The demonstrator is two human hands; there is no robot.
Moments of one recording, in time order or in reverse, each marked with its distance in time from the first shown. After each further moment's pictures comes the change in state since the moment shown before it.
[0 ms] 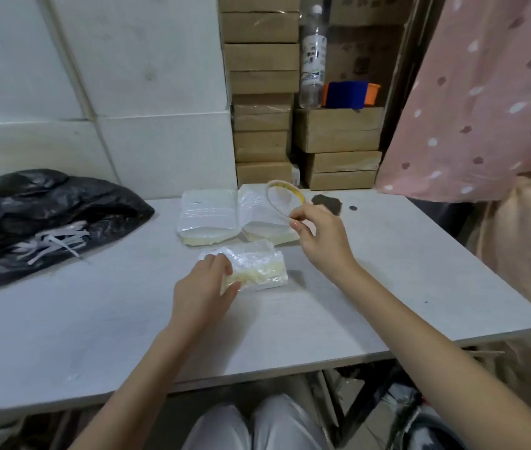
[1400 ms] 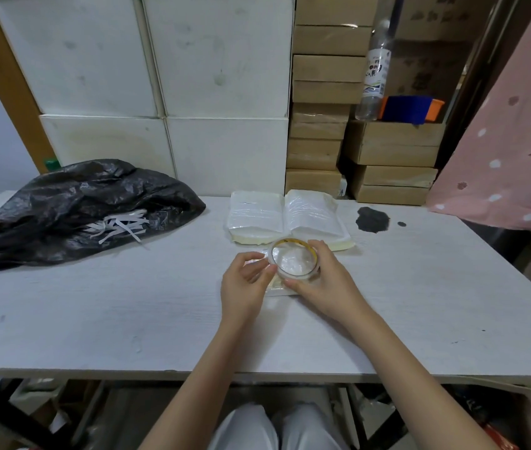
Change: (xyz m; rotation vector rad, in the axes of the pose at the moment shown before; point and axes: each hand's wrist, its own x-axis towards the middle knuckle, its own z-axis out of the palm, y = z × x) left_hand -0.001 -0.010 0.013 -1.124 0.252 -0.370; right_hand -0.043 -0.033 0.055 0.049 -0.347 0.260
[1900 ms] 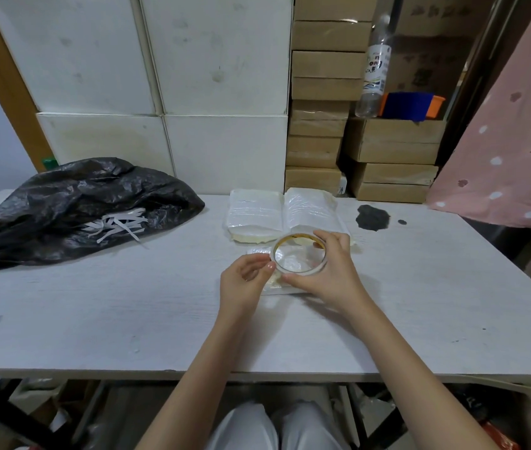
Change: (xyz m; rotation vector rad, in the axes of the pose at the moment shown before) left_hand 0.000 0.006 -0.001 -0.050 -0.030 -0.007; right_hand 0.007 -0.007 -0.005 0.110 0.089 0.023
